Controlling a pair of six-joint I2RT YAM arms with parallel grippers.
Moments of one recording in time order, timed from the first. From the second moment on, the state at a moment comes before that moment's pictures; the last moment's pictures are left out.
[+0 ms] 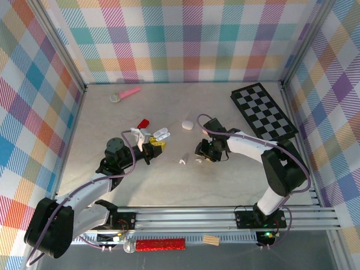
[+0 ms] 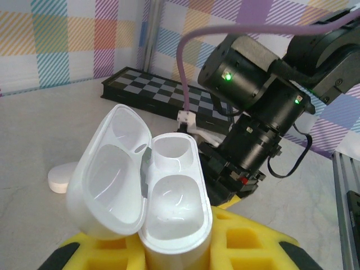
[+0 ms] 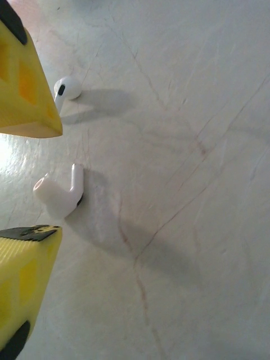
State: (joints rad) left arm -0.38 1.04 0.36 0.58 0.65 -0.16; right arm 0.59 1.66 0.96 -0.50 -0.27 0.92
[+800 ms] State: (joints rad) left arm -0.38 1.01 0.35 0.59 0.64 -0.16; right arm 0.58 1.76 1.02 -0.55 -0.29 0.91
